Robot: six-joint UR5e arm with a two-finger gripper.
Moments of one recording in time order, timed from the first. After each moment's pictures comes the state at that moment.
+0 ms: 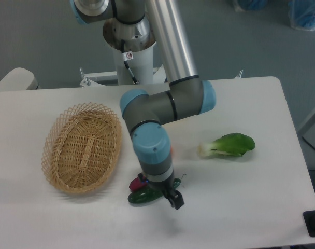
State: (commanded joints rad) arm 2.36 -2.14 -1.45 -0.96 1.65 1.29
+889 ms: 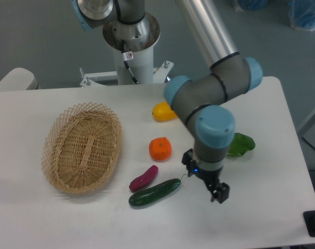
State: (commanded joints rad) arm 2.55 -2.15 -1.36 -1.08 1.51 1.49
